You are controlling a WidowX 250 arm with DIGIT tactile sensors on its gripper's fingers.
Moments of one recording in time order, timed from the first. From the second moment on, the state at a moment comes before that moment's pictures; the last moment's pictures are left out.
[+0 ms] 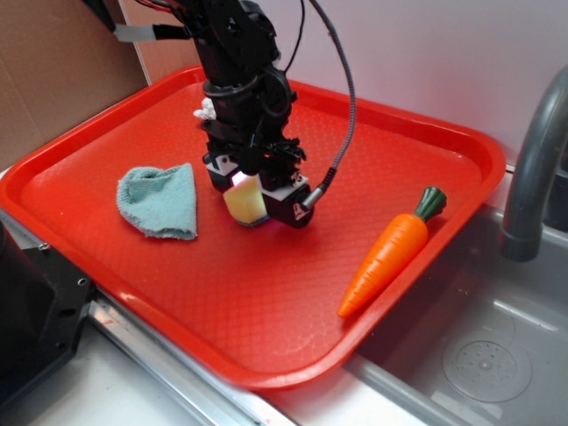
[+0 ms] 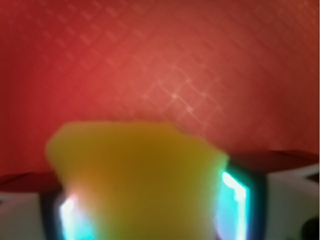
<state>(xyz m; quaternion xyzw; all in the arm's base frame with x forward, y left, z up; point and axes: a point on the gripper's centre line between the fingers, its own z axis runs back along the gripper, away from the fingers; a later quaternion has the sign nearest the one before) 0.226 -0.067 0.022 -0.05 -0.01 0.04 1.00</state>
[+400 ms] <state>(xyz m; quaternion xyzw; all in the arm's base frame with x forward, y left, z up) 0.214 -0.067 0.037 -0.02 0.00 0.04 1.00</state>
